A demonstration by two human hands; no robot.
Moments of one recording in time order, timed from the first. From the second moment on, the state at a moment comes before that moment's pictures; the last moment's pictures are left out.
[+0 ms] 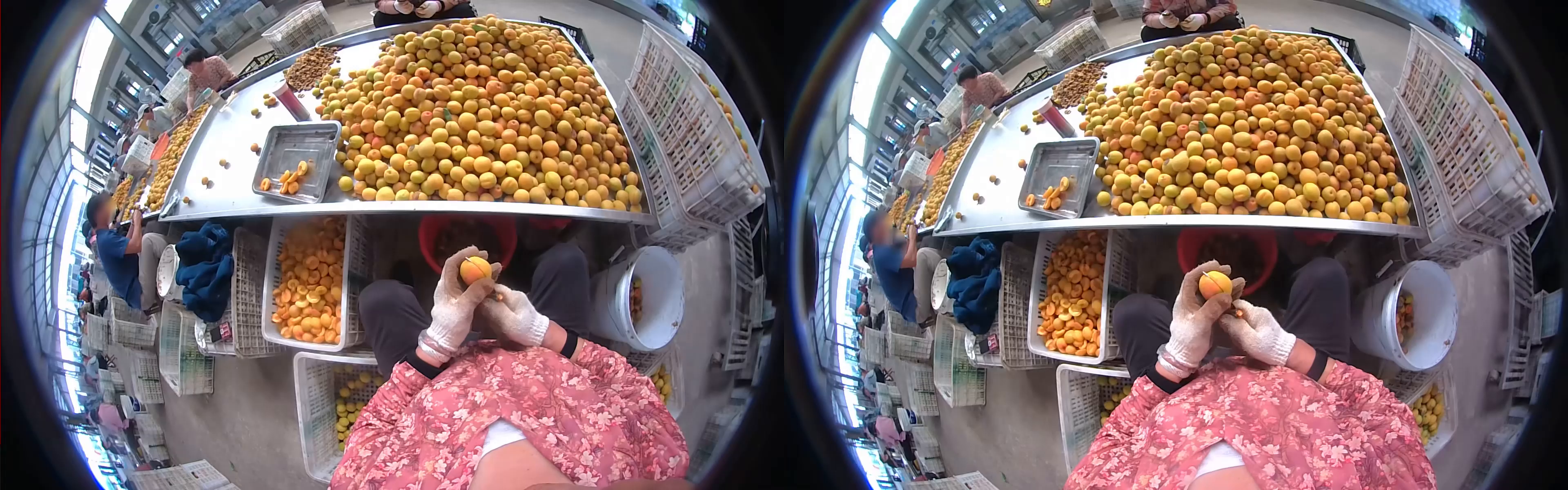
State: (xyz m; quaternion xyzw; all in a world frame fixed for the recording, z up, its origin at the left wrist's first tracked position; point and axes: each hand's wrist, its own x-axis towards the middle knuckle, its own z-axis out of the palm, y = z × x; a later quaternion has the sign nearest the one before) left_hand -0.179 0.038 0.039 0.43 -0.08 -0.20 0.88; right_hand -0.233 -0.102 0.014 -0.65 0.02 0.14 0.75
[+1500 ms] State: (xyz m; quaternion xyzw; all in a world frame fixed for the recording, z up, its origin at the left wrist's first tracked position) left_hand -0.176 0.011 -0.010 0.48 -0.06 -0.21 0.85; right_hand -0.159 -0.090 0.042 -0.78 0.02 -0.23 0.59
